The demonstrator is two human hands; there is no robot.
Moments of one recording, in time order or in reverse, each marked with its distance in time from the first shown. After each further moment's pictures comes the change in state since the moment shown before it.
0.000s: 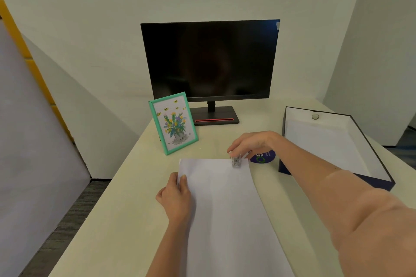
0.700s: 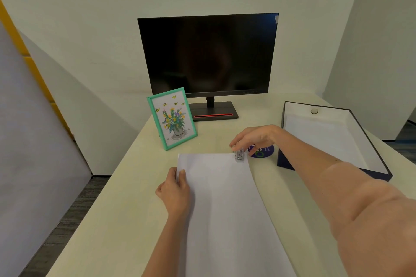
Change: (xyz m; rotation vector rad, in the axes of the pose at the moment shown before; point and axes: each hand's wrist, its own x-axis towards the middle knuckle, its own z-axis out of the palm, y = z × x) left_hand -0.001 0.002 -0.003 0.021 -0.001 0.008; right_hand -0.006 0.006 -0.004 -0.002 0.019 0.004
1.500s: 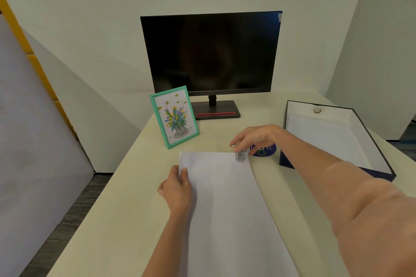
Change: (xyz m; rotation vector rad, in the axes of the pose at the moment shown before) left_hand -0.001 0.003 -0.002 -0.013 0.005 -0.001; right_hand 0.004 0.000 0.002 0.025 -0.031 -0.020
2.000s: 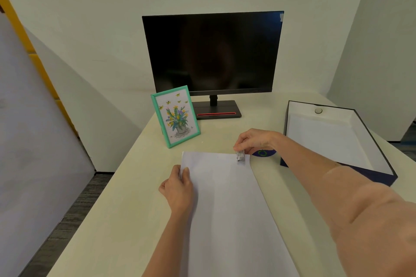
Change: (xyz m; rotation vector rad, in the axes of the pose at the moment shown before) left_hand 0.003 -0.003 0.002 0.010 -0.016 -0.011; right_hand 0.010 0.019 0.007 0.082 0.141 -0.098
